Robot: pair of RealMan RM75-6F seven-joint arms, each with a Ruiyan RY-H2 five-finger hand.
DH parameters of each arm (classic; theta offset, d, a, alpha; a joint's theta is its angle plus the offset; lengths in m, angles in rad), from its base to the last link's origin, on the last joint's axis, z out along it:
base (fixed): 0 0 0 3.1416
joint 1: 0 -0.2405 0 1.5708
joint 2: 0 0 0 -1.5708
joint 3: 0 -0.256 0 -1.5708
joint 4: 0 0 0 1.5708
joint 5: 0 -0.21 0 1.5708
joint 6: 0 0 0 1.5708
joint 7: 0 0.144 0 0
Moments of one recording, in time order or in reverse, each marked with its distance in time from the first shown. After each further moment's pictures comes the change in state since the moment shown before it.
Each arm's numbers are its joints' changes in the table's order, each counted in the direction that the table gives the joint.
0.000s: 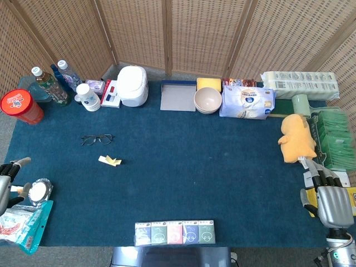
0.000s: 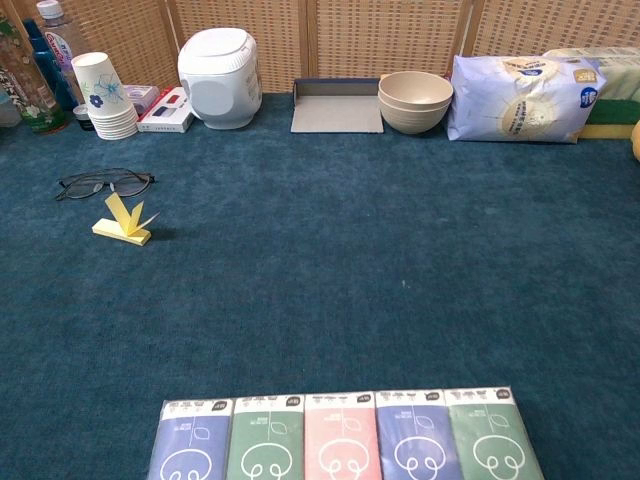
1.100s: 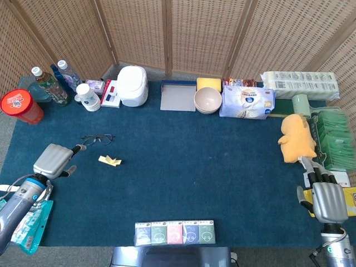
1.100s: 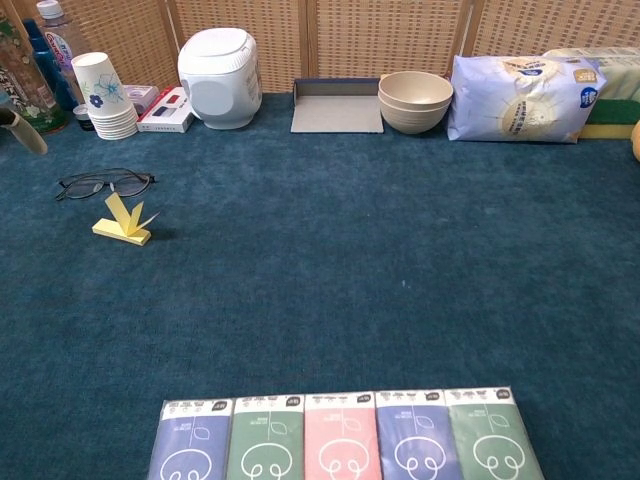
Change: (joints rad) left arm 0.393 -0.120 0.037 -0.222 0.027 -0.514 0.024; right arm -0.024 -0.027 -0.019 0.008 -0.045 -0.038 -0.055
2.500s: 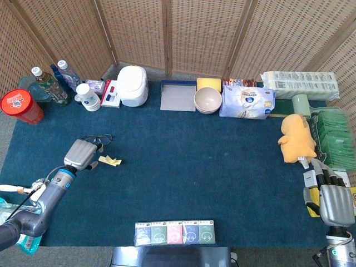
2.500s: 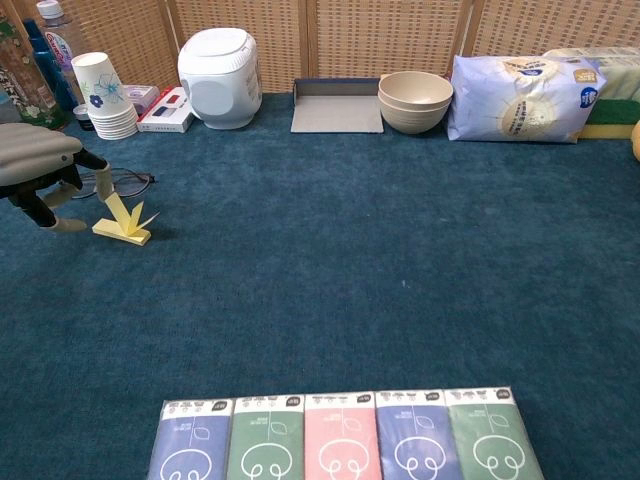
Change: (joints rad) left arm 0.132 -0.345 -0.004 -0.339 0.108 -0.057 0.045; right arm 0.027 -0.010 -0.001 -0.021 -0.019 0.040 0.014
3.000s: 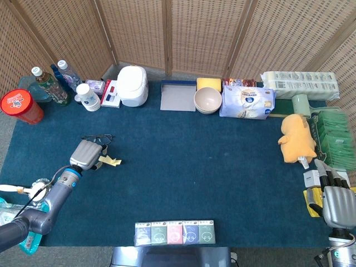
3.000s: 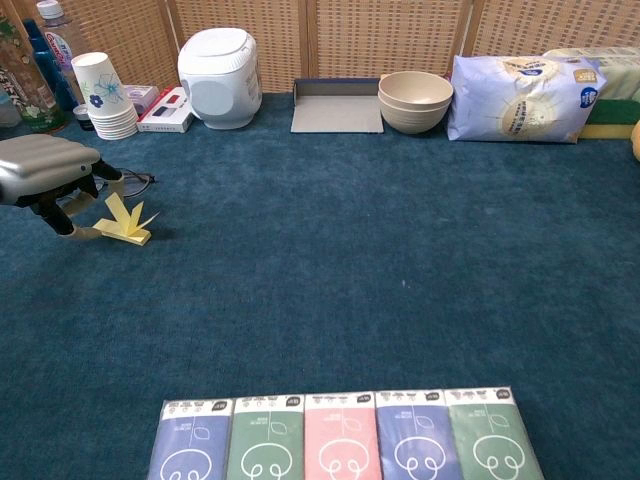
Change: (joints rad) left arm 0.022 -0.056 -0.007 -0.060 0.015 -0.019 -0.006; right arm 0.011 0.002 -0.002 -0.003 -0.007 0.008 0.003
